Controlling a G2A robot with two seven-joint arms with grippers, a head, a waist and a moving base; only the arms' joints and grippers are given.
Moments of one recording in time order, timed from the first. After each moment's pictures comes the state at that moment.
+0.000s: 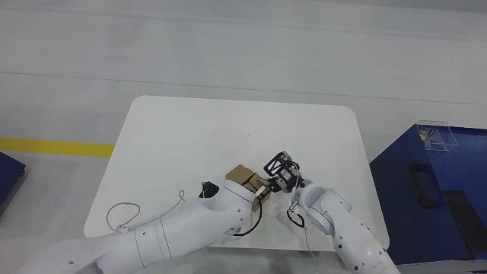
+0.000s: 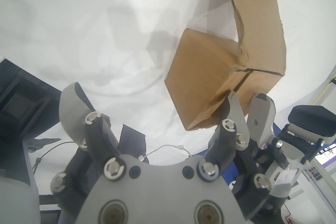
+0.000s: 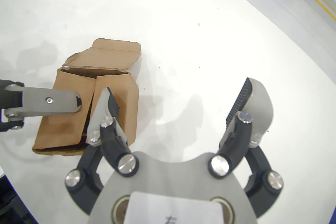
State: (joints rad) left arm 0.50 -1.30 -0.17 -1.46 -1.77 0.82 1.00; right arm -1.18 -1.18 1.08 -1.46 -1.39 -0.25 0.28
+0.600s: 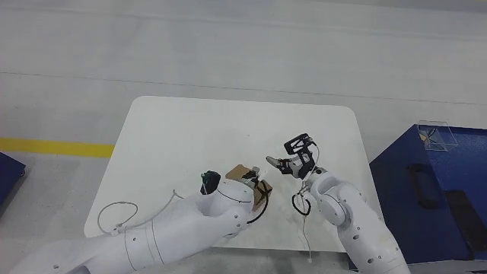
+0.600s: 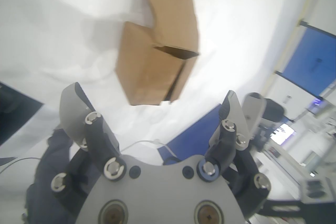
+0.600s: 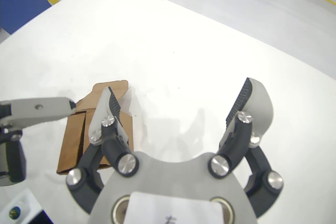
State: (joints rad) left arm 0.53 -1.24 -0.24 -1.61 -1.59 0.56 0.93; right arm -1.18 -1.18 1.21 -1.51 -1.11 -0.19 0.31
